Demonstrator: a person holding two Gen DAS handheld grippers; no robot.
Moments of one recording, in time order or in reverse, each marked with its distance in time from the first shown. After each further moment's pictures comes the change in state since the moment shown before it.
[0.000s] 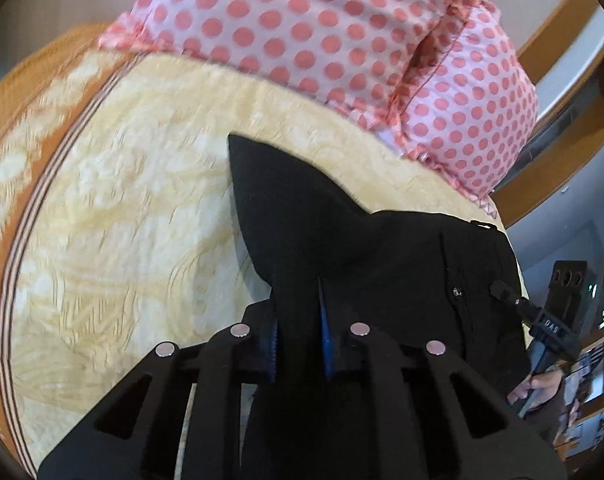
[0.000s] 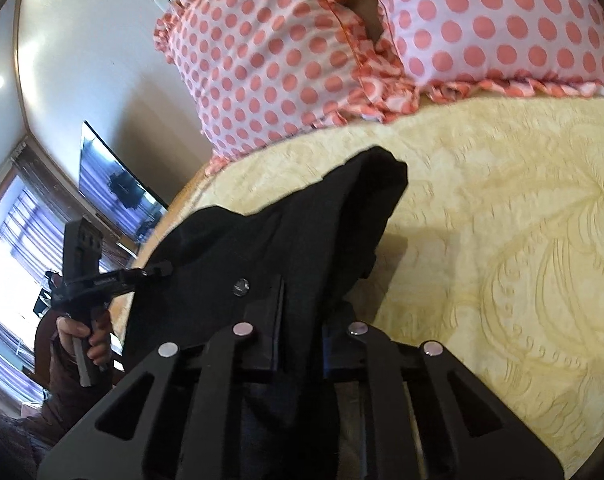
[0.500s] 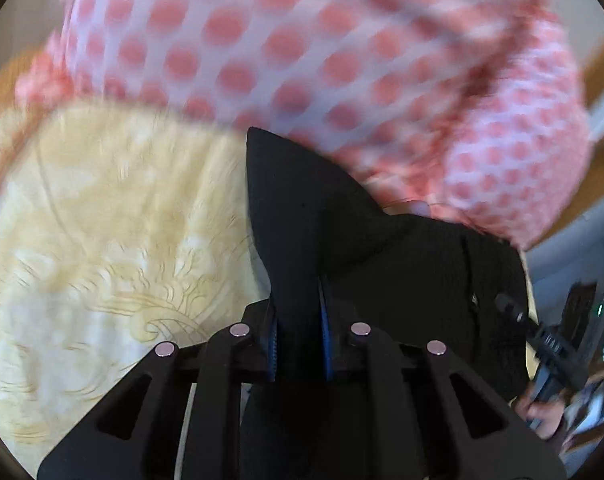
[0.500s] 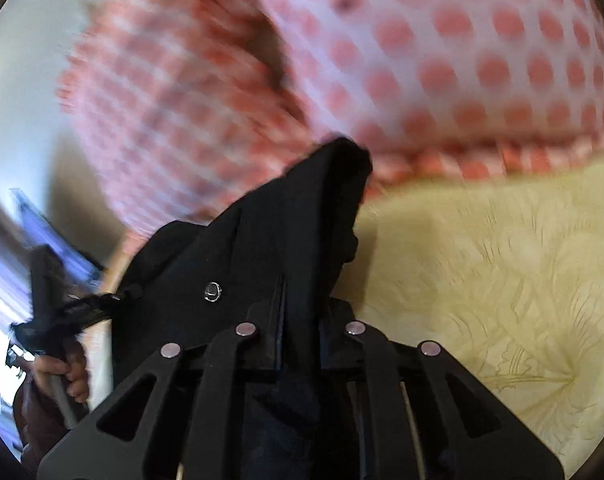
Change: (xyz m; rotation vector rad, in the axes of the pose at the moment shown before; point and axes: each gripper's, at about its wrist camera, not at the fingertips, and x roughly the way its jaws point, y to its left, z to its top) left arm 0.135 -0.001 0.136 -0.093 0.072 0.068; right arm 0.071 -0.092 0.105 0.159 0.003 -0.286
